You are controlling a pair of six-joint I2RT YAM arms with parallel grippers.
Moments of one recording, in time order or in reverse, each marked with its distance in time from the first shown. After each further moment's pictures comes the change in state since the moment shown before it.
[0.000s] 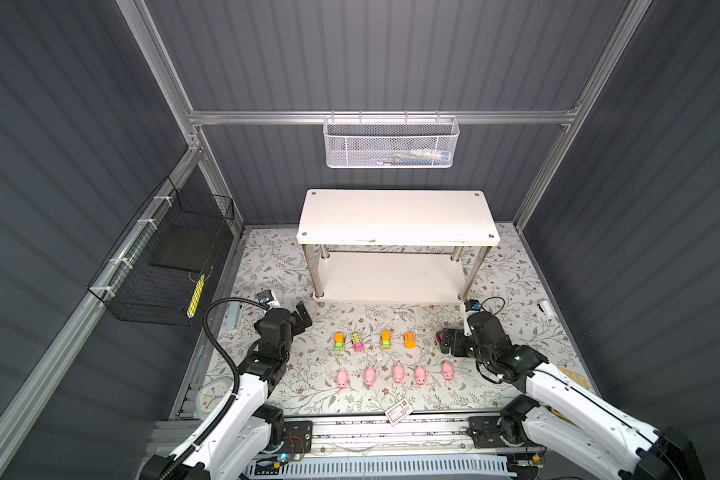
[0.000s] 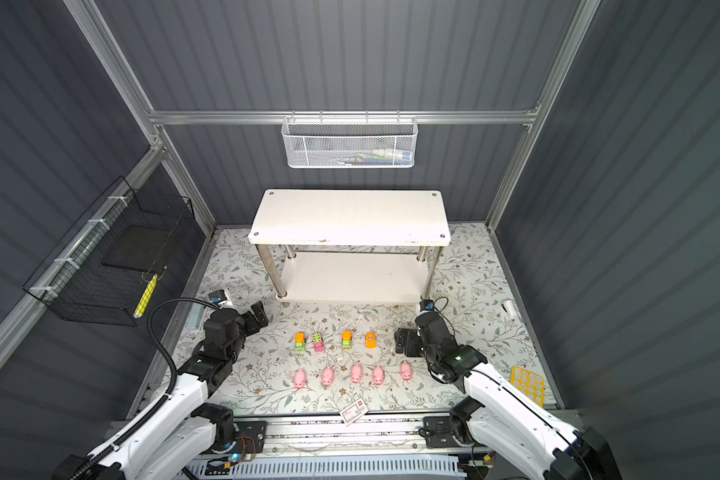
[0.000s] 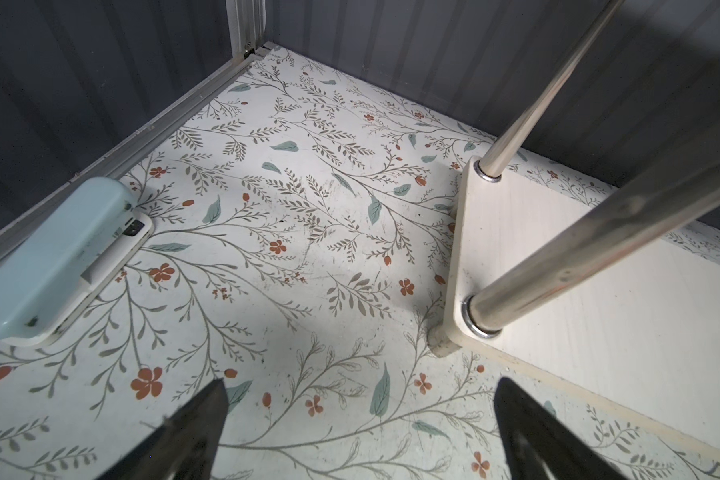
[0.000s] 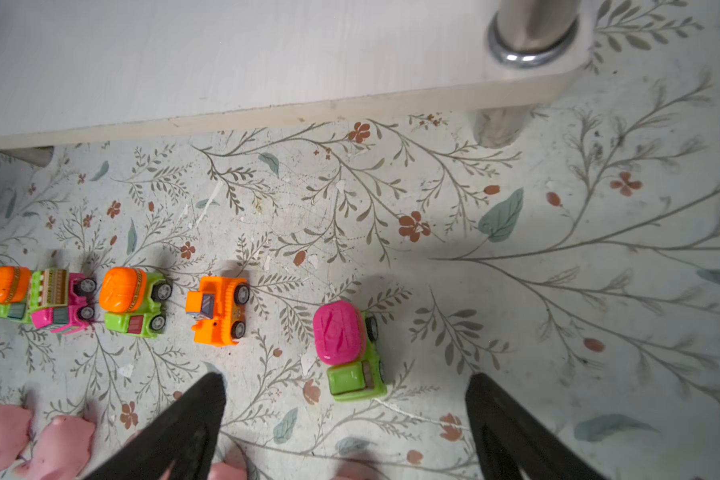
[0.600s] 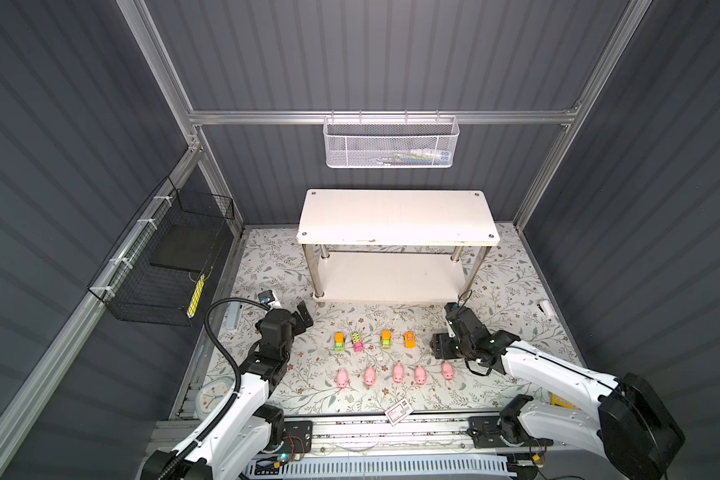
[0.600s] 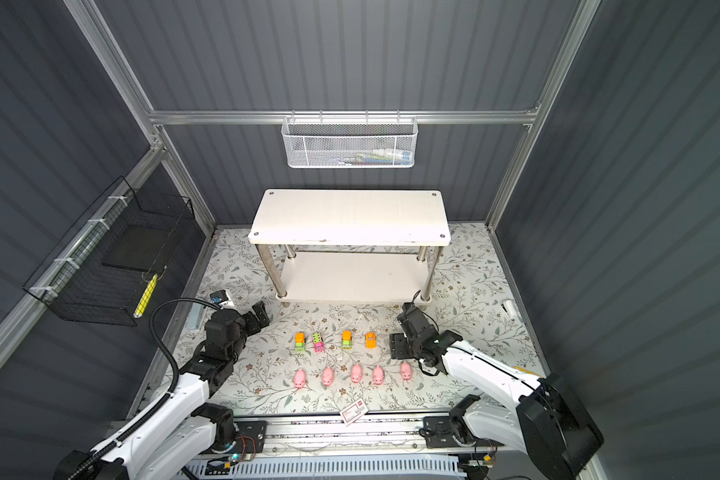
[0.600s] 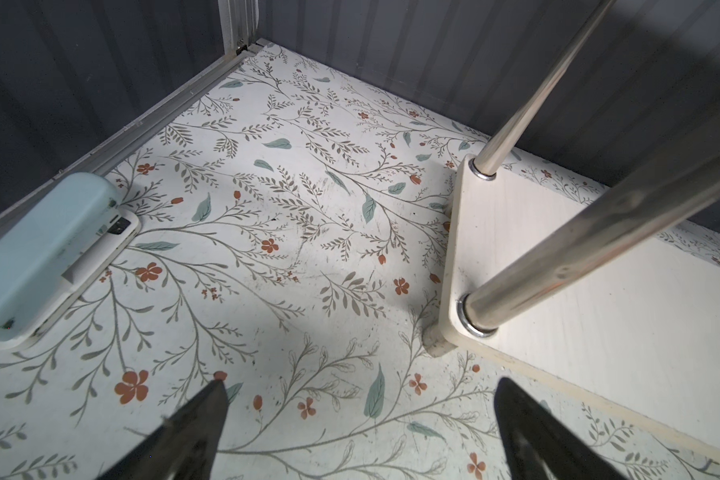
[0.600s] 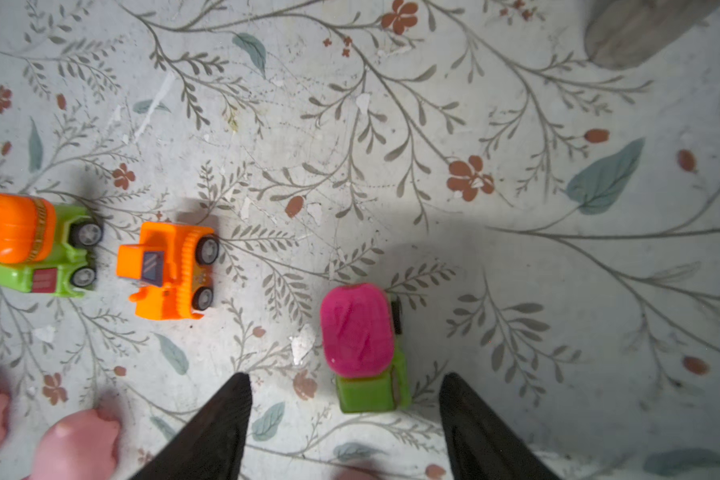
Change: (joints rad) left arm 0.000 0.020 -0.019 0.042 0.013 -0.003; right arm 0.058 0.275 0.069 -0.012 -0.018 -0.045
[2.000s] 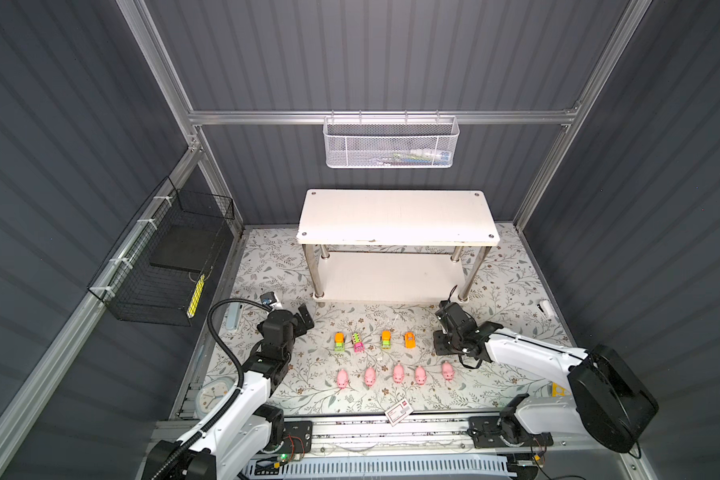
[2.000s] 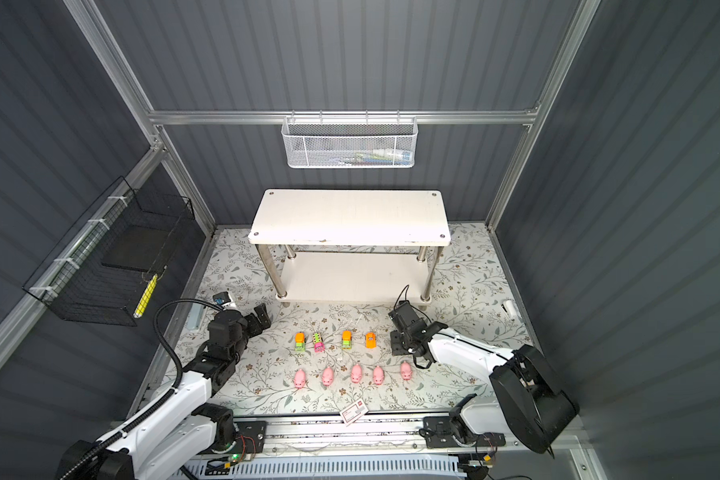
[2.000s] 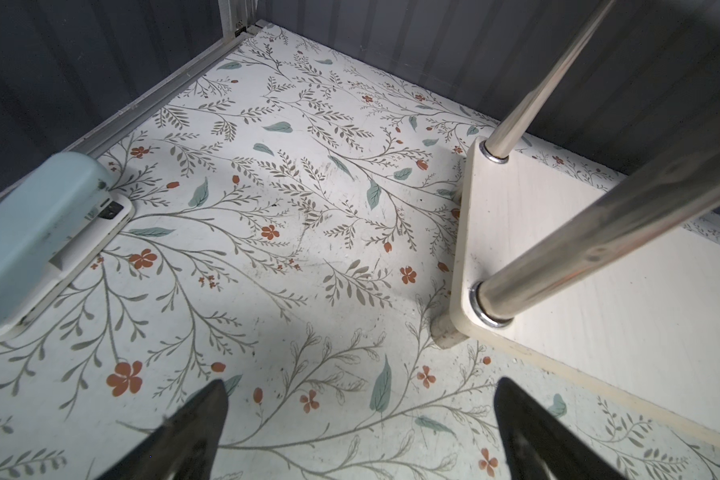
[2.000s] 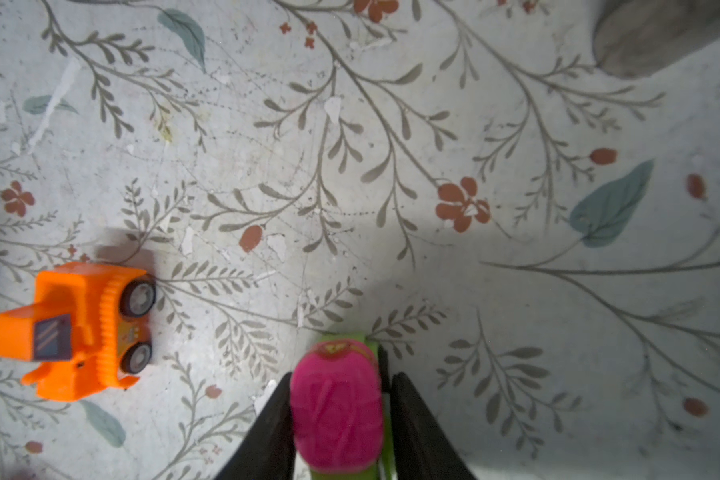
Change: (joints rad) left arm 0.000 0.039 -0.018 0.037 0.003 -0.003; right arm 0.010 0.176 0.071 0.018 0.072 -0.005
